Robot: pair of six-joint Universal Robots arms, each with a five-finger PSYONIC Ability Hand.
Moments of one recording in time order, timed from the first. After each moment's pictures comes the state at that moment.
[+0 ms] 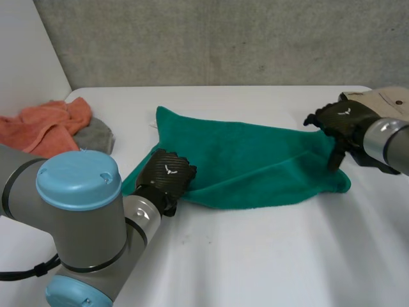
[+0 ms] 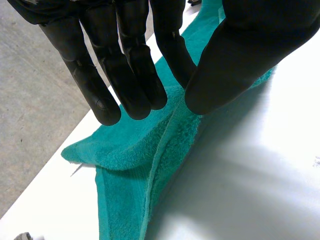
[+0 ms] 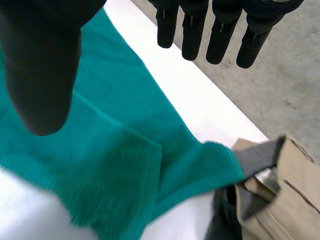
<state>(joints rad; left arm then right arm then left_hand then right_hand) 4.02 -1.96 -1.61 3.28 -1.66 3.65 1.73 -1.09 1.19 0.33 1.28 2.56 1.13 1.20 1.19 1.20 1.00 0.32 0.32 0.31 0.30 0.13</state>
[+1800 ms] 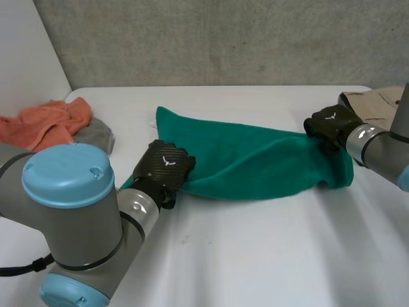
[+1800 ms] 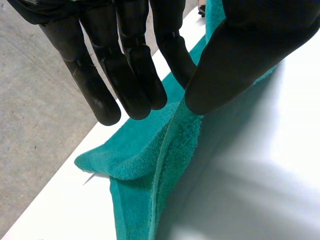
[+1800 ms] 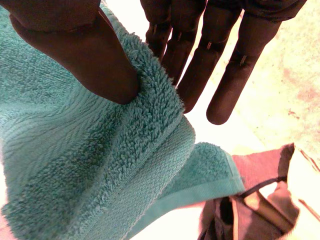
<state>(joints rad) 4.02 -1.92 -1.61 3.29 -1.66 3.64 1.74 -0.92 1.11 0.20 1.27 2.48 1.13 1.20 1.19 1.20 1.00 0.79 1.18 1.19 1.19 1.02</state>
